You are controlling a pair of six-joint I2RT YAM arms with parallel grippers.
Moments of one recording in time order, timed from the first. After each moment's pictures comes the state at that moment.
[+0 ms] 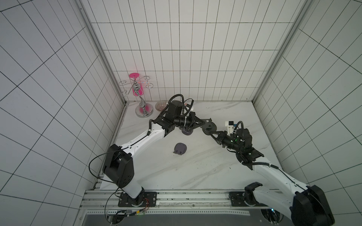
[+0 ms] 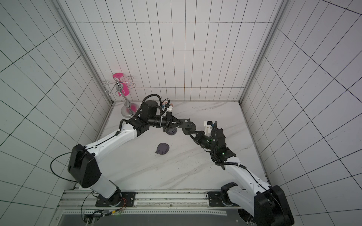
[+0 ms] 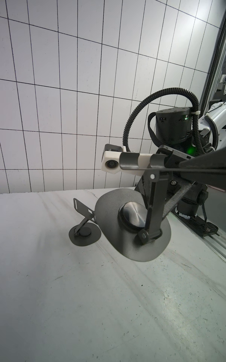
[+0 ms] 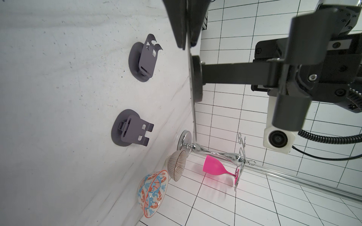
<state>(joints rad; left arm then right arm) -0.58 1.61 1.37 -0.20 0.79 -1.15 0.37 1.06 0.52 0.24 -0.45 1.12</state>
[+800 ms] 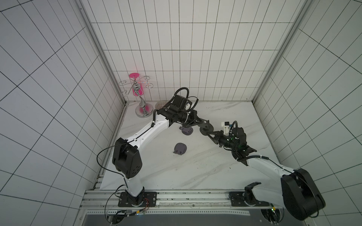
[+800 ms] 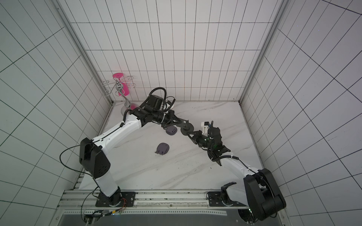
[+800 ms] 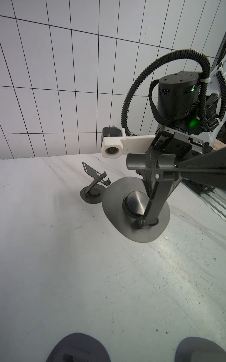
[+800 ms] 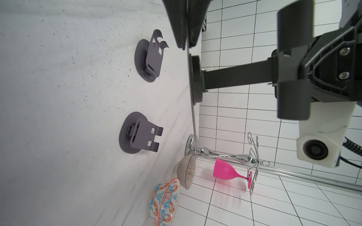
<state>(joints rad) -0.58 1.78 1.68 -0.63 0.65 -0.82 0.36 1.23 0.51 0.39 -0.49 1.16</state>
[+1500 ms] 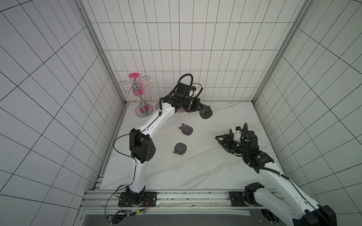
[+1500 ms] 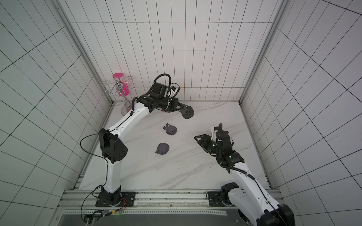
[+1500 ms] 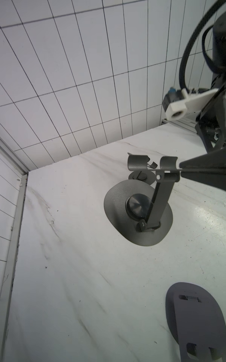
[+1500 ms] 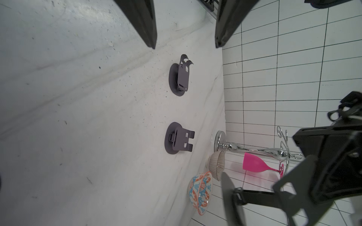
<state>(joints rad) -0.55 2.14 2.19 -0.78 0.60 -0.50 0.29 0.81 0.59 -0.27 -0.40 1.01</state>
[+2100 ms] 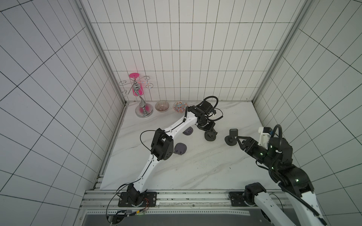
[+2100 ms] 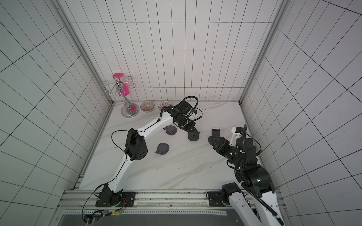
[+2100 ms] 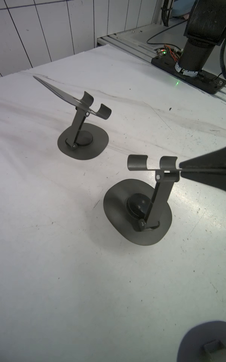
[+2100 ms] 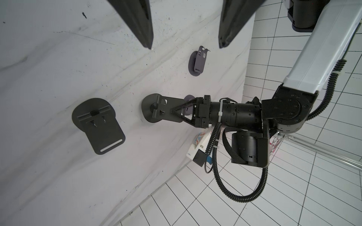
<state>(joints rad) -0.75 2.43 2.38 -1.08 0.42 -0.19 0.25 0.55 0.92 -0.83 -0.14 0.77</state>
